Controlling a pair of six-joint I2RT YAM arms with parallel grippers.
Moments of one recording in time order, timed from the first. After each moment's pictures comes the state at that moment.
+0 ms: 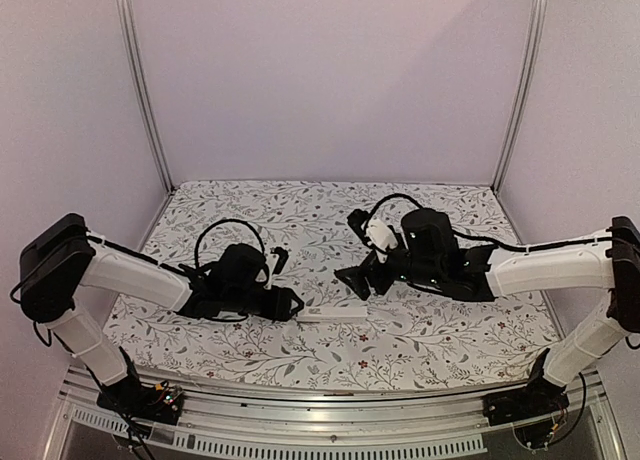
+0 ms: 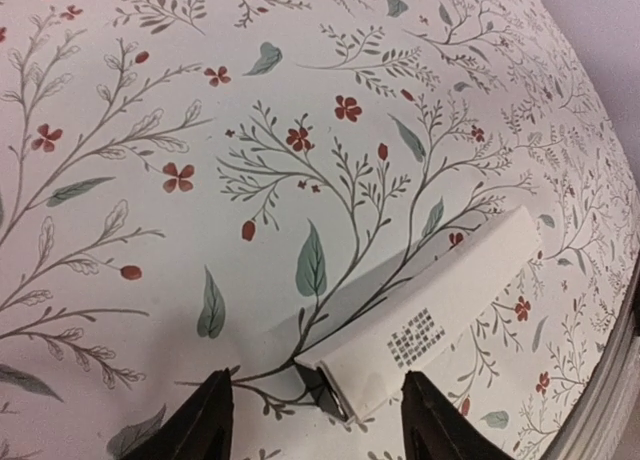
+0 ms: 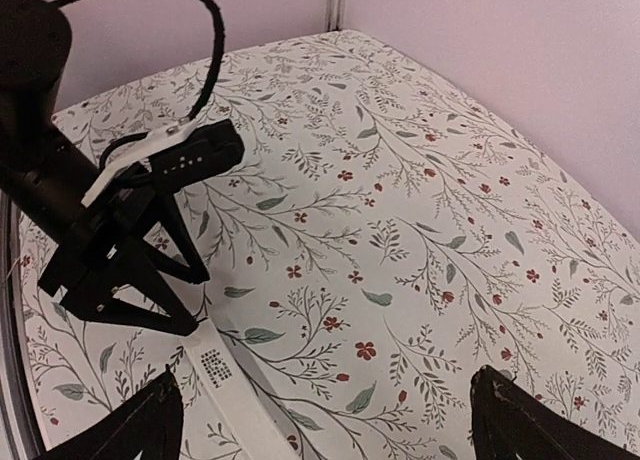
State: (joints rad) left arm -0.86 1.61 0.66 0.21 0.05 -0.54; right arm 0.94 1.53 0.88 0.19 -0.01 -0.13
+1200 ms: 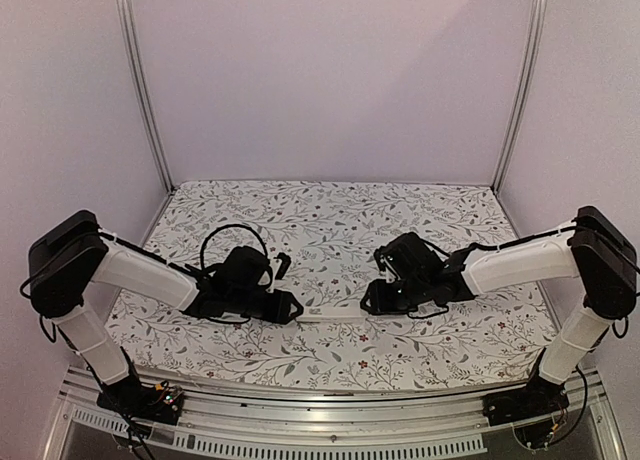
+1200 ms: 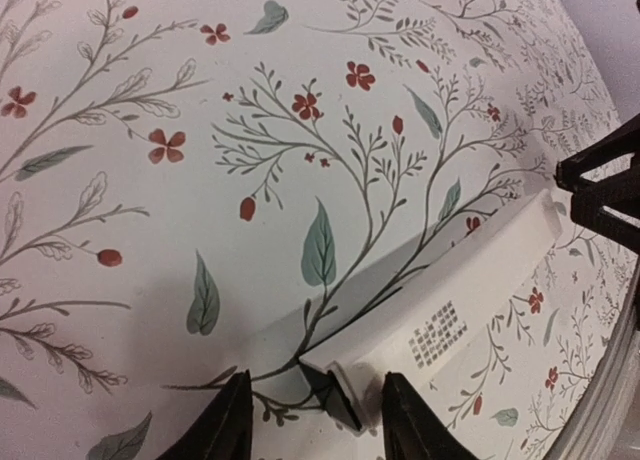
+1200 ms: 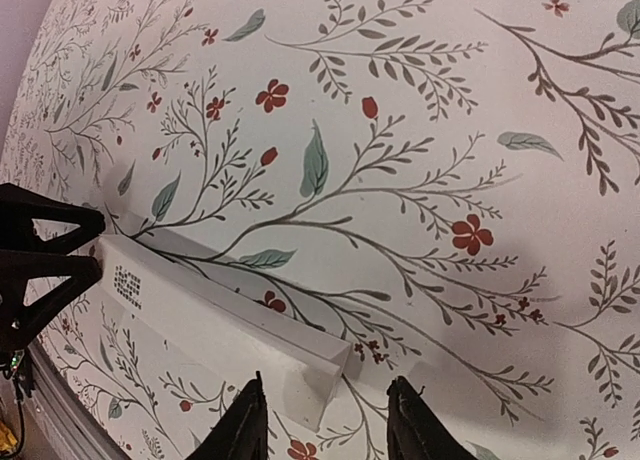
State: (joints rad) left arm -0.85 1.67 0.67 0.21 0.09 -0.55; right arm 0.90 1.67 0.88 -0.12 -0.02 0.73
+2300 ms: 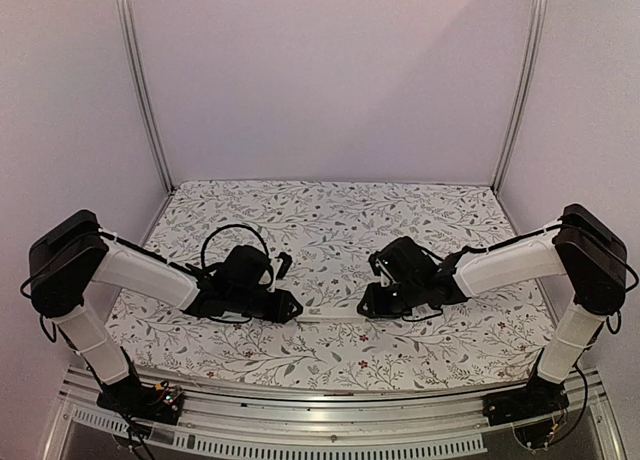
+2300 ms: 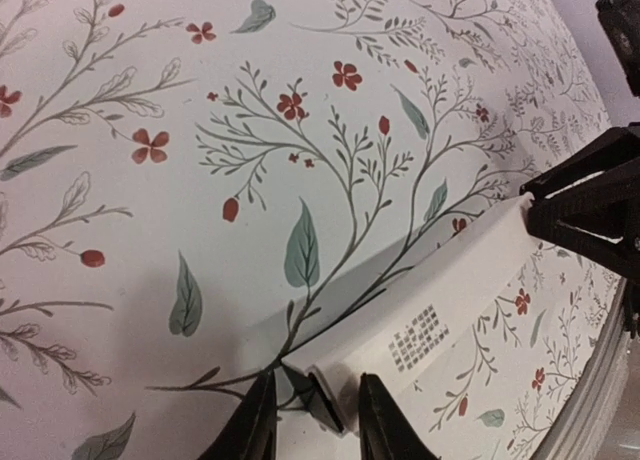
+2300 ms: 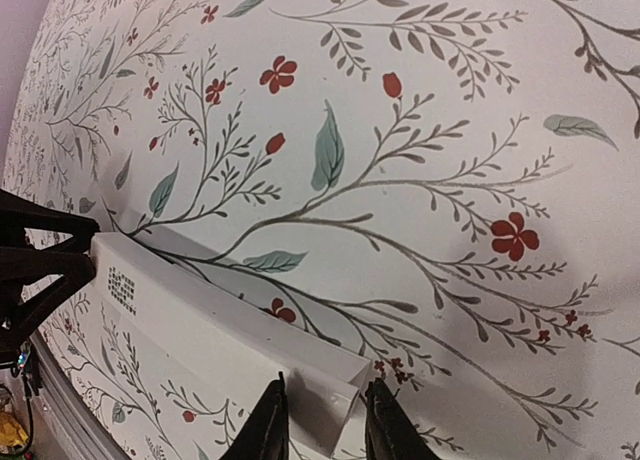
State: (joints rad) left arm -0.85 1.68 0.68 0.21 0.11 -0.57; right arm 0.90 1.74 0.88 -0.06 -0.07 0.75
